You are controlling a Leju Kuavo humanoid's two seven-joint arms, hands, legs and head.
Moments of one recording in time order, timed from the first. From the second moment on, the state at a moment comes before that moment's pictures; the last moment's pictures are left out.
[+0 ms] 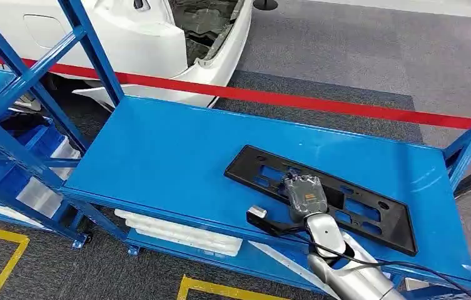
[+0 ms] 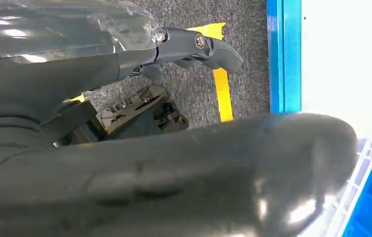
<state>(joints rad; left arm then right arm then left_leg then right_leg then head) -0.15 -0.05 -1.04 -0.26 1.02 0.23 -0.39 -0.20 -0.27 0.60 -1.29 1.19 -0.22 0.36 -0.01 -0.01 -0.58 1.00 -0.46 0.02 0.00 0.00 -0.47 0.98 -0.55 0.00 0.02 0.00</state>
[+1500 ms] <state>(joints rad) -0.15 -0.06 -1.04 -0.26 1.00 0.24 -0.39 -0.14 -0.27 0.51 -1.78 1.49 -0.31 0.39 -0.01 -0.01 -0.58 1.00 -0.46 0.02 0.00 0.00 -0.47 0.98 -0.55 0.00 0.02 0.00</state>
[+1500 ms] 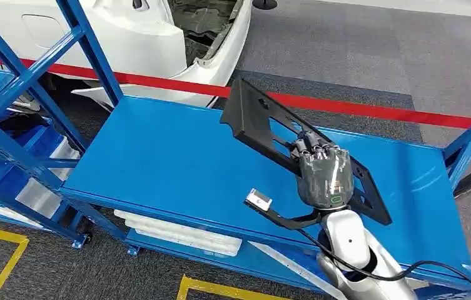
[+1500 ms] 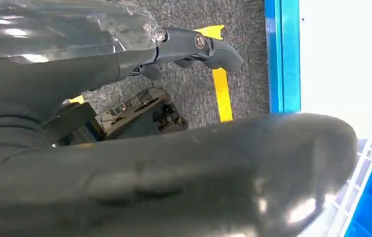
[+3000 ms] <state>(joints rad) -0.17 -0.06 -1.04 -0.26 0.97 0.20 -0.44 -0.51 -0.35 1.02 -2.11 1.49 0.23 0.34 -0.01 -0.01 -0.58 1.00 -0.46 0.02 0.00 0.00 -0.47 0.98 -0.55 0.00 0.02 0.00</state>
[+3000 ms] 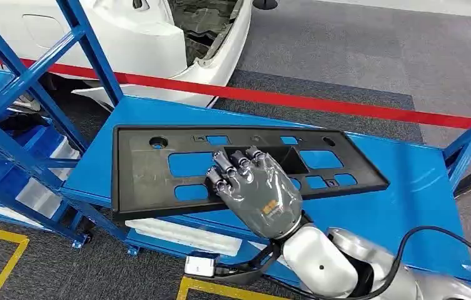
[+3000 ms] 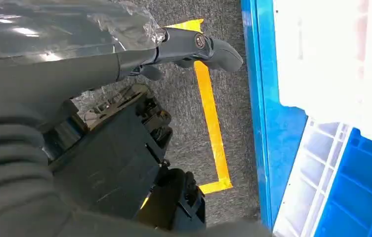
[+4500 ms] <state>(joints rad) -0.15 -0.06 -1.04 -0.26 0.98 0.23 -0.39 -0.38 -0.35 0.86 -2.10 1.49 0.15 0.45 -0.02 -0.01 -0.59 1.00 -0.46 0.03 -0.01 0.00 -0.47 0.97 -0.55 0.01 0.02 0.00</state>
